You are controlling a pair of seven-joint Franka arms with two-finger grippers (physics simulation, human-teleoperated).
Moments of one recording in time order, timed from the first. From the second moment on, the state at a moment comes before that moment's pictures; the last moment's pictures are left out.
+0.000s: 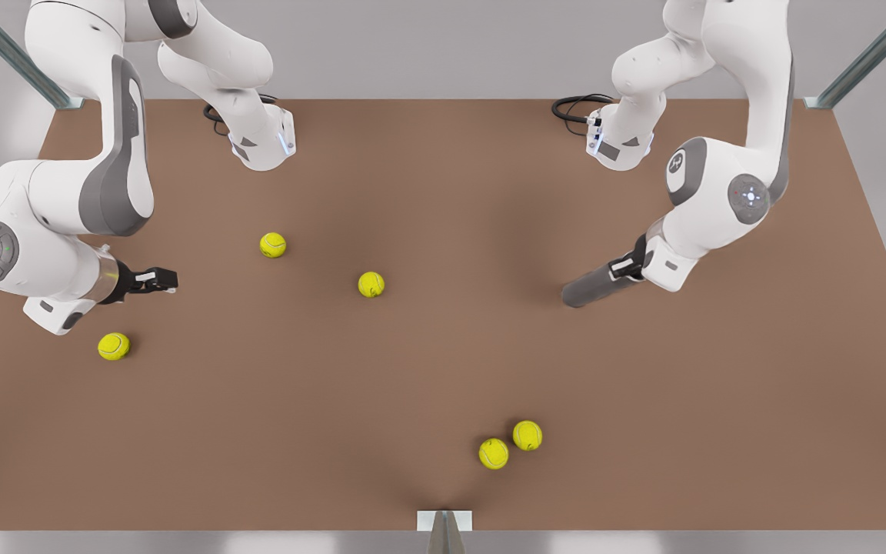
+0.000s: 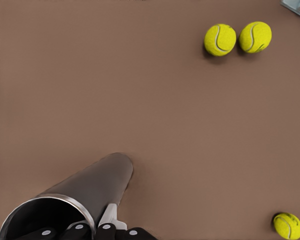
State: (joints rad) left arm 0.38 -0.01 -0.61 -2.06 -0.23 2.03 -0.44; right arm -0.04 0.27 0.06 -1.43 -0.05 1.49 -0.18
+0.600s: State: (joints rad) left arm 0.31 0.10 -0.62 -2.02 0.05 2.03 -0.49; right arm -0.04 0.27 0.07 -1.43 -0.05 1.49 -0.18
